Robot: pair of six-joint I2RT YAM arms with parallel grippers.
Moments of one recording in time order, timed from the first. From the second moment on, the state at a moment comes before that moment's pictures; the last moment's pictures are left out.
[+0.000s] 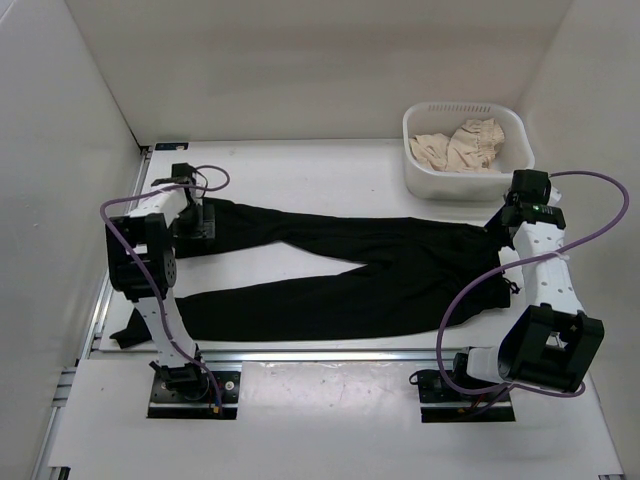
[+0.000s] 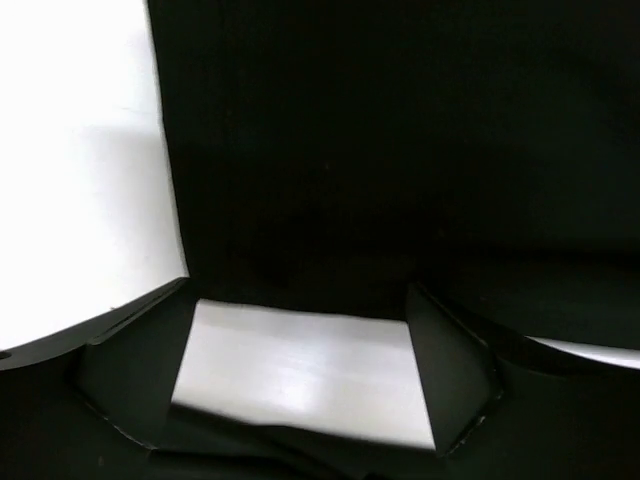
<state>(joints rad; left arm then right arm) 0.08 1.94 1.40 -0.79 -0.19 0.00 -0.20 1.32 1.13 -0.76 0.18 0.50</state>
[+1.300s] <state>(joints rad) 0.19 1.85 1.32 -0.90 -0.16 0.00 -0.20 1.26 1.16 -0.79 0.08 0.41</state>
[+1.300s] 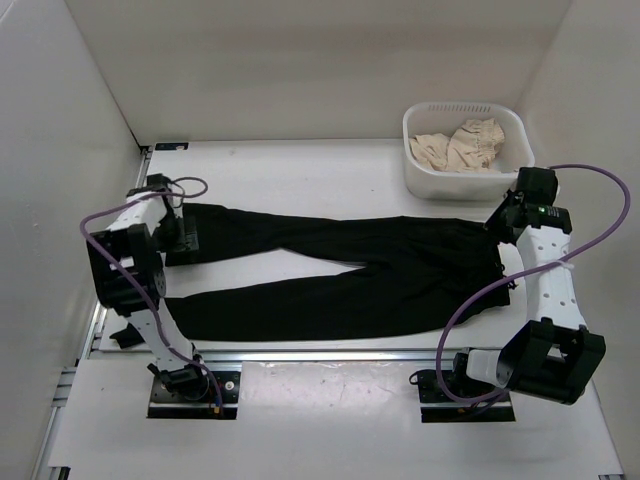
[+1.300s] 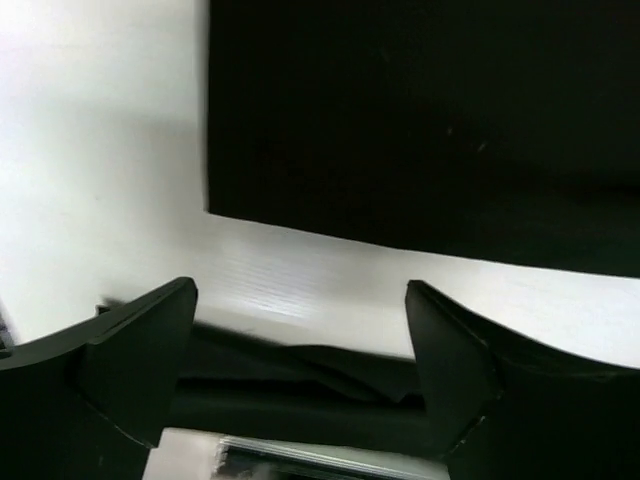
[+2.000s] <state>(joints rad) 0.41 2.03 1.46 -0.81 0.14 0.00 -0.20 1.27 1.10 -0.74 0.05 0.40</state>
